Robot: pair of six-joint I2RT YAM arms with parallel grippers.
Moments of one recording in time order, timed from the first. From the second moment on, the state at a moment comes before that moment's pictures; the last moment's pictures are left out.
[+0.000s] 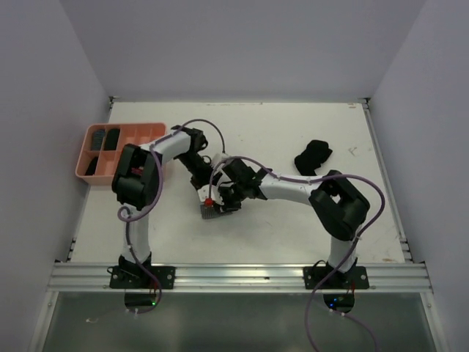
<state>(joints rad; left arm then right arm) -0.38 2.15 1.52 -1.27 0.76 0.71 0.88 1.85 1.14 -0.27 -0.52 -0.89</state>
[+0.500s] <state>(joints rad) -0.10 1.37 1.30 -0.63 0.55 0.65 0.74 2.19 1.61 -0.75 -0.88 -0.84</state>
